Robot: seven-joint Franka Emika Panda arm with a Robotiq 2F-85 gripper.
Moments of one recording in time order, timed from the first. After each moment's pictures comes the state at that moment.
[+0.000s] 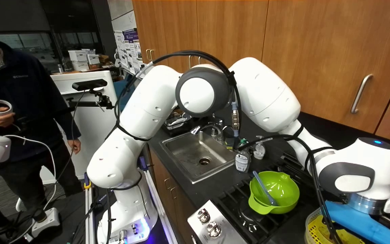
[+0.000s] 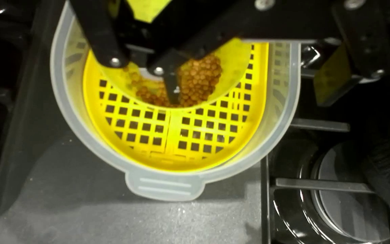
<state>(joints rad) -0.53 0.66 -0.19 -1.67 -0.09 2.40 -0.71</state>
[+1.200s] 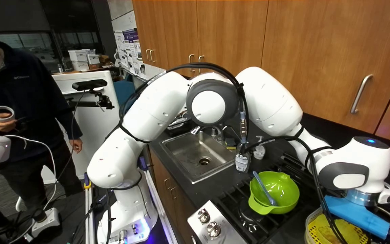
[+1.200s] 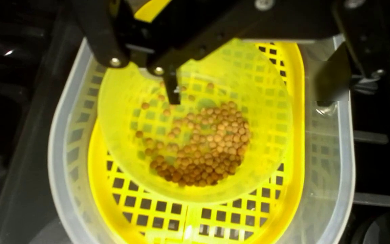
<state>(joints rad) -0.53 0.75 -0.12 -1.57 -0.05 2.44 -0.71</state>
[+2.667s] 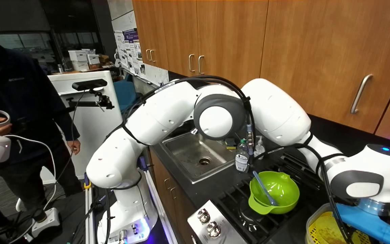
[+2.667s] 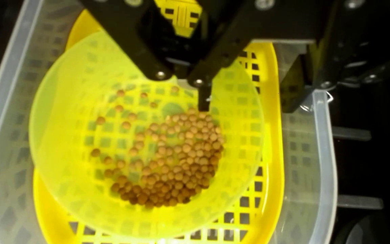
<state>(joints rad) -0.56 0.86 -0.12 -1.41 -0.05 2.39 -0.71</state>
